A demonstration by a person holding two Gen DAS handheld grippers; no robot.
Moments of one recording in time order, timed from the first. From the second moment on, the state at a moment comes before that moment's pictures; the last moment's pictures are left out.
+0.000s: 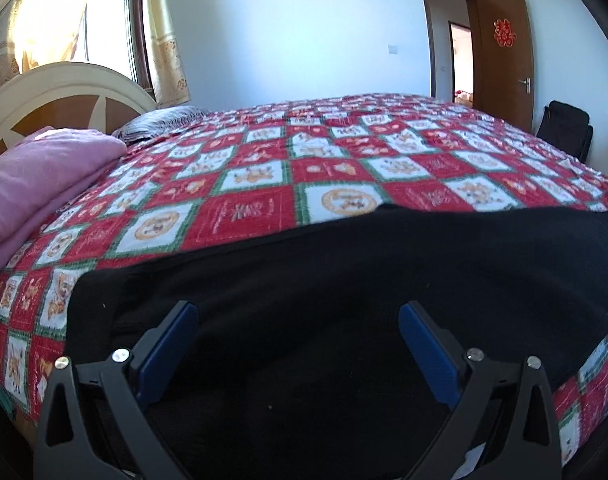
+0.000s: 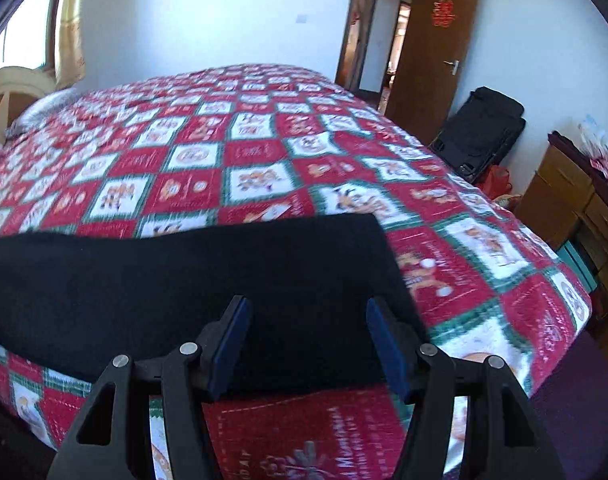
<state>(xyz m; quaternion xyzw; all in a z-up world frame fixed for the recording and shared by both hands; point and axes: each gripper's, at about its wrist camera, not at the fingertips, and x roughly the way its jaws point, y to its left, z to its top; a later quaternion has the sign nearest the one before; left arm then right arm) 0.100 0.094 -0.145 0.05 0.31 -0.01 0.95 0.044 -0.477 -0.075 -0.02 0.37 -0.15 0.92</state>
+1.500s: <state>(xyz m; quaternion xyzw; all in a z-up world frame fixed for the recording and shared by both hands) 0.110 0.239 -0.162 -0.09 0.32 0.11 0.94 0.024 -0.564 -0.081 0.26 0.37 -0.06 0.89</state>
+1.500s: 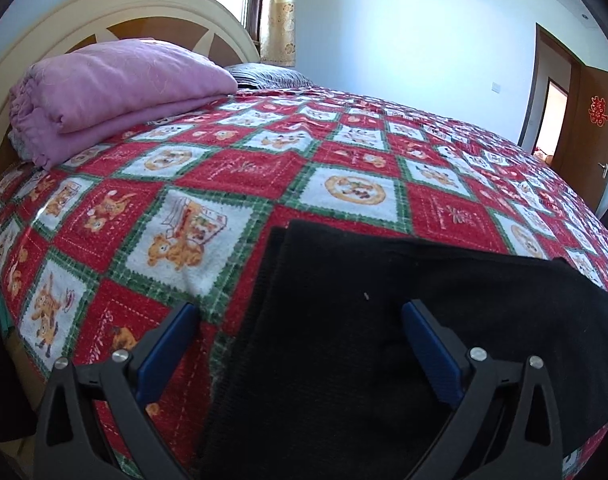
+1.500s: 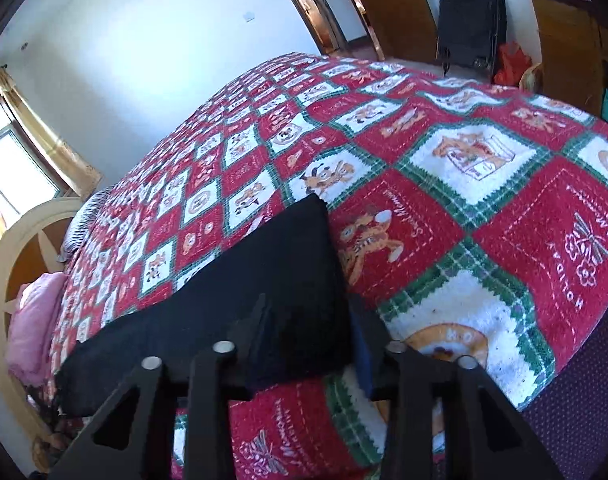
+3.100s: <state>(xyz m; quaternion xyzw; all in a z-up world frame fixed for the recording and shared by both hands) 0.086 0.082 -0.075 -0.03 0.28 -0.12 0.95 0.097 -0.292 -0.100 0.06 0.42 0.14 0.89</state>
